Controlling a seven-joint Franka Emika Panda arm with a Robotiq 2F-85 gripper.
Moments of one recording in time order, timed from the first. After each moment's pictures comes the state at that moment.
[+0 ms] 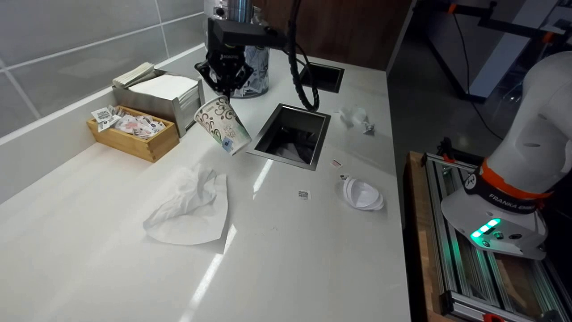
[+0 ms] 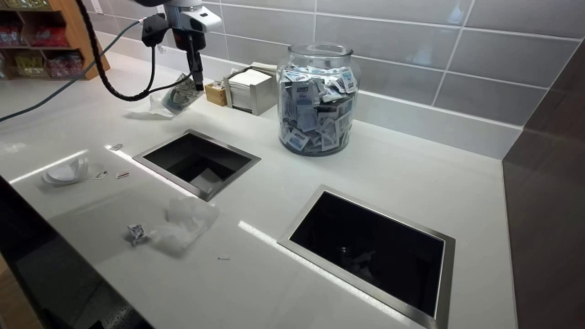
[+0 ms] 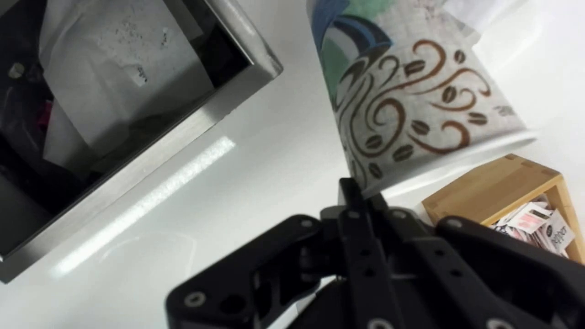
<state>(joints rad) 0.08 0.33 -0.01 -1.83 0.14 2.25 0.55</state>
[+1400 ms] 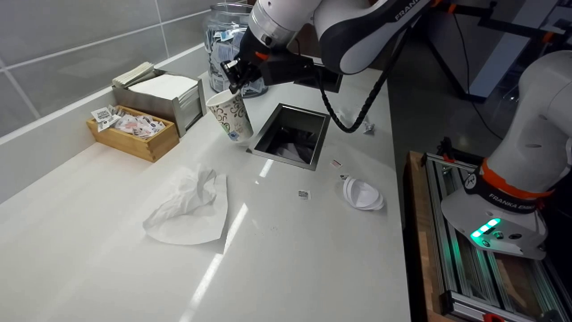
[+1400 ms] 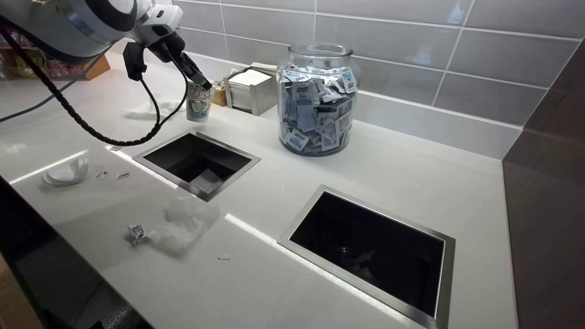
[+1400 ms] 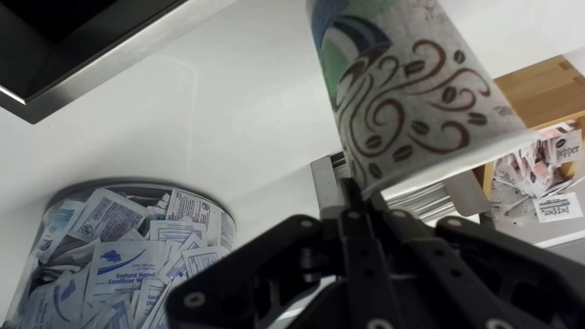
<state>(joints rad) 0.18 0.12 -0.16 -2.28 -0.70 2.96 1.12</state>
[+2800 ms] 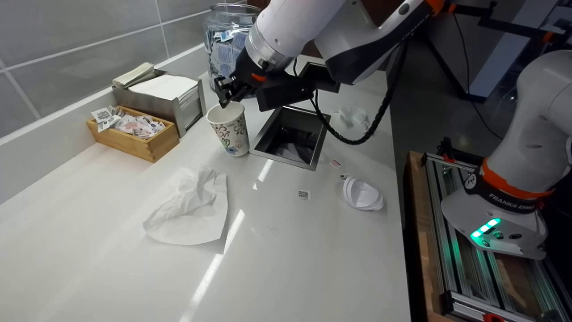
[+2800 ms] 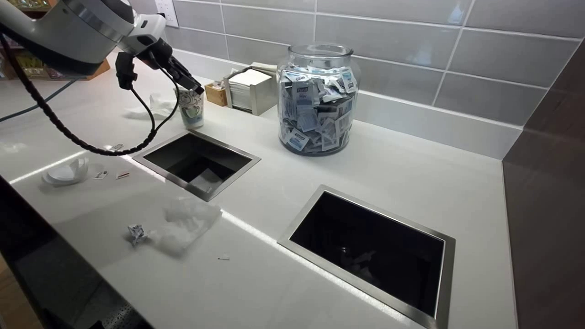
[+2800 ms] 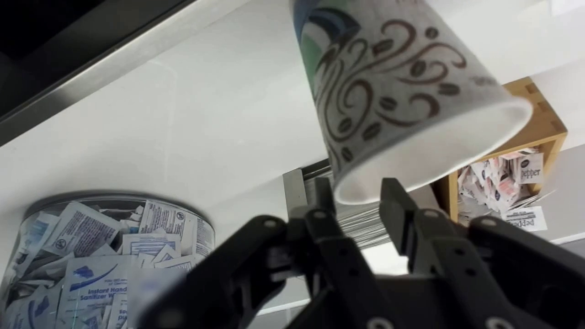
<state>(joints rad) 0.22 0.15 -0.17 -2.25 -1.16 2.96 1.60</state>
